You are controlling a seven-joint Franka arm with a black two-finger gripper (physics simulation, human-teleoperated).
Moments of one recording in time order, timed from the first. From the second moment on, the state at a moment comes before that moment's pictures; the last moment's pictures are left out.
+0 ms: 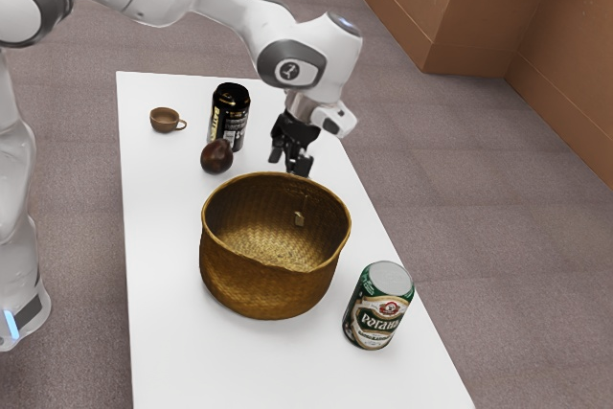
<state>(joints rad) -0.07 -0.10 0.12 -2.10 0.03 1.86 0.00</state>
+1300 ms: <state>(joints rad) -0.07 -0.17 0.13 -2.27 0.04 2.01 0.00</state>
